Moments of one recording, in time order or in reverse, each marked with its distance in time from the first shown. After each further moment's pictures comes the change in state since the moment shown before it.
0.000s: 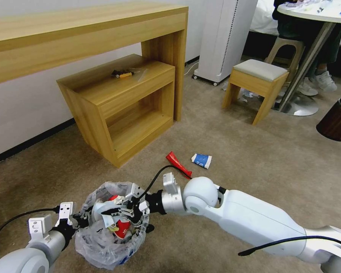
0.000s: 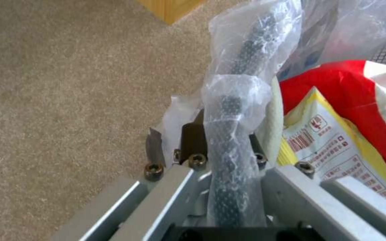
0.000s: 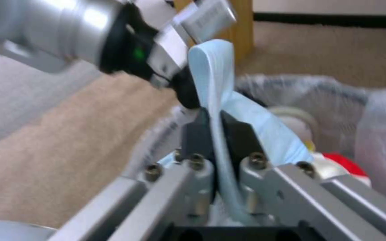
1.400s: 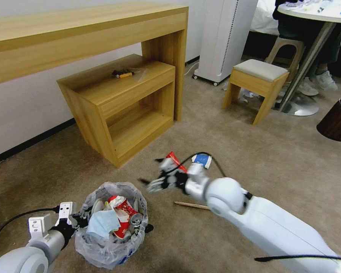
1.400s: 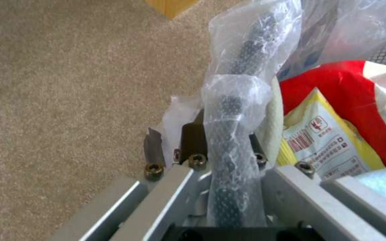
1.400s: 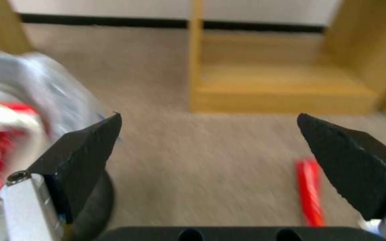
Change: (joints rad) left arm -0.006 0.005 -0.009 0.030 0.003 0.000 0.030; right arm -0.404 -0.187 0.509 0.159 -0.201 -0.021 0.371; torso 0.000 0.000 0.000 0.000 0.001
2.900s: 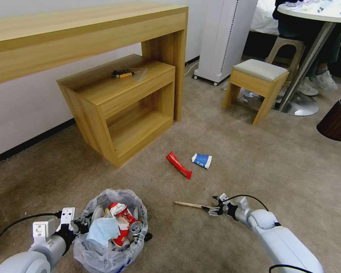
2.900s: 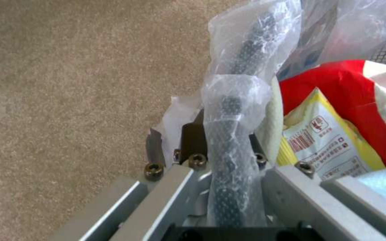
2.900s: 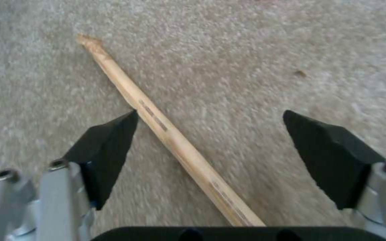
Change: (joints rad) left arm 0.029 0.014 0.024 0.002 0.047 0.000 -0.006; right arm -0.029 0.269 0.297 -1.032 -0.345 0.391 -0.539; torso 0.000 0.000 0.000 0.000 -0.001
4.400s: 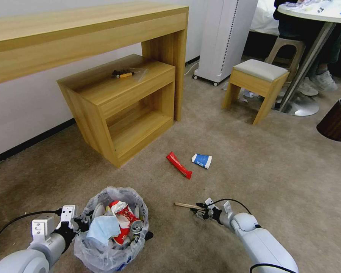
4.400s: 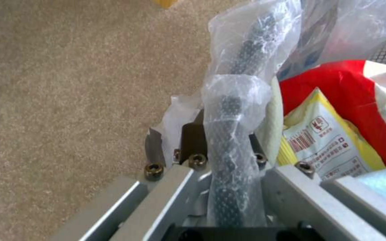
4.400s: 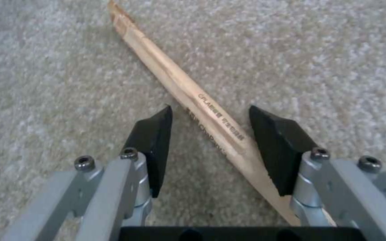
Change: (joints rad) left arm -0.007 0.008 -0.003 -0.008 -0.006 0.000 0.020; right arm 0.006 0.102 -0.018 -0.071 -0.092 -0.015 0.027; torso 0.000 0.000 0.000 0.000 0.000
